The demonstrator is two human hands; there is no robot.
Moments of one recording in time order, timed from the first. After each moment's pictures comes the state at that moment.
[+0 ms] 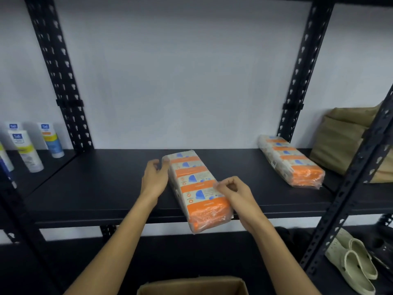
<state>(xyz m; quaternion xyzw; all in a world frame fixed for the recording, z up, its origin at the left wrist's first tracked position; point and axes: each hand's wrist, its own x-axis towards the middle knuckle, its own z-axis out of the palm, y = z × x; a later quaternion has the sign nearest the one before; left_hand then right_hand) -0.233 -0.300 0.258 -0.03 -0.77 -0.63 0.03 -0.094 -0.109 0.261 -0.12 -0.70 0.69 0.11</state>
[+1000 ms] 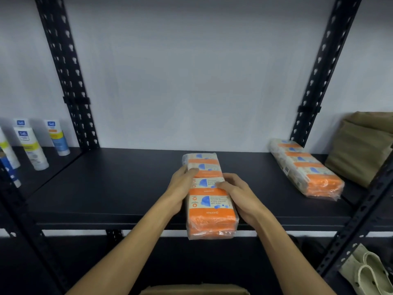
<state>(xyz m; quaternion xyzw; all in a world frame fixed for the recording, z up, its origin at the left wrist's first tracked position) -0.225 -0.260 0.265 -0.06 -0.68 -0.71 -0.17 -0.149 -0.094 0.258 -0.09 -0.69 0.71 0.02</state>
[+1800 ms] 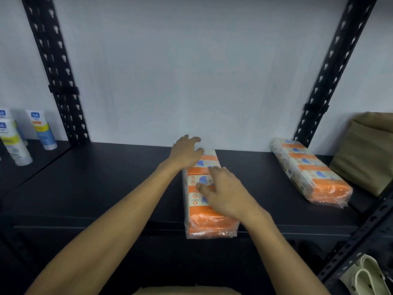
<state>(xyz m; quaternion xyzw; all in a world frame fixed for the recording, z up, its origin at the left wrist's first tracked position) -0.335 -0.220 0.292 -0.22 -0.93 -0.30 0.01 -0.162 -0.122 0.293 -0.01 -0.97 0.25 0.08</state>
